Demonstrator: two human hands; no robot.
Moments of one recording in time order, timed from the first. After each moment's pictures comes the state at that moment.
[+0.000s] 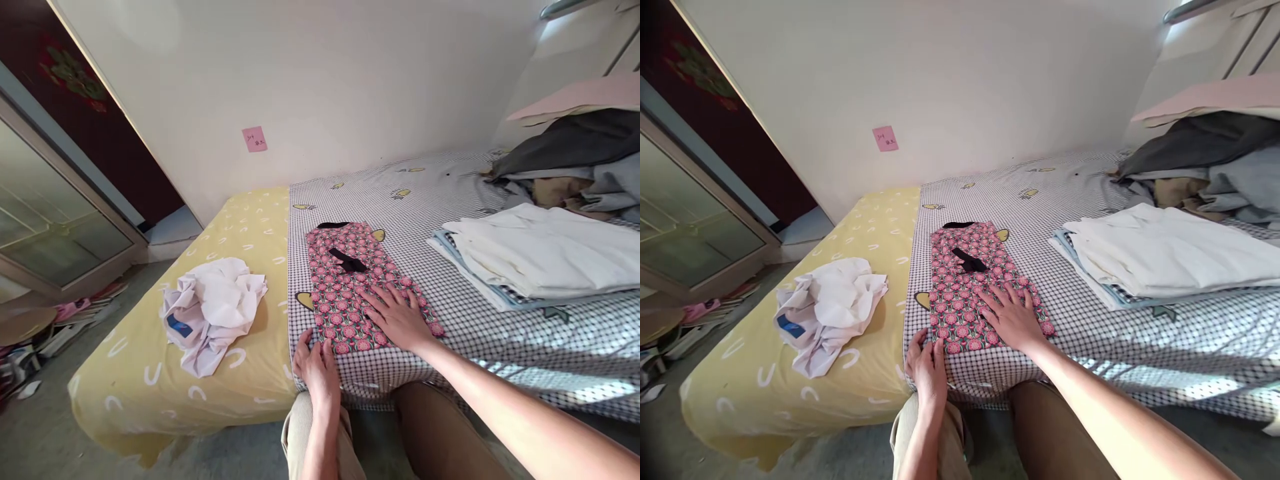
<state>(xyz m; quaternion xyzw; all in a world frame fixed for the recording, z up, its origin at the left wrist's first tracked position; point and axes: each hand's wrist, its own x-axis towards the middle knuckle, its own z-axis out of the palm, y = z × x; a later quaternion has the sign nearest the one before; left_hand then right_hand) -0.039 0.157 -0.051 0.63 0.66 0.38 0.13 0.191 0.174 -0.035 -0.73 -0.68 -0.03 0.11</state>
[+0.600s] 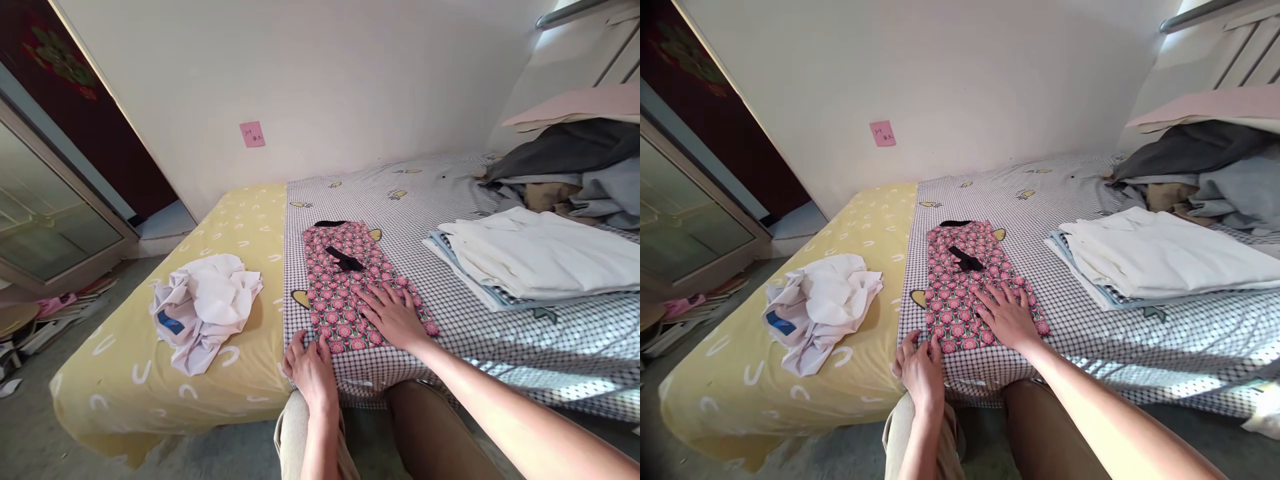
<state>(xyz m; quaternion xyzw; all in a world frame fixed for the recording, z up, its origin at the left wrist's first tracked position) -0.033 0.154 -0.040 0.64 0.70 0.30 -0.03 0.190 0.172 -0.029 -0.73 -0.68 -0.03 0.10</state>
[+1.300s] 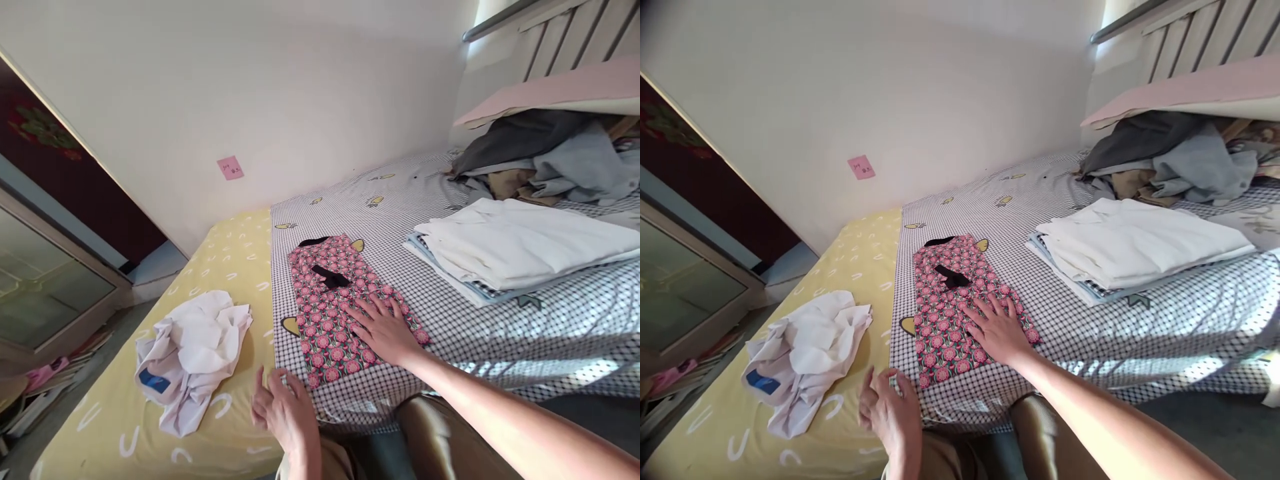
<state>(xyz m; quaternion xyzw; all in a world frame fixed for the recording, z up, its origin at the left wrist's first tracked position) -0.064 0.164 -0.021 0.58 0.72 0.35 -0.11 0.186 0.176 -0.027 -0.72 -0.68 0.00 0.16</state>
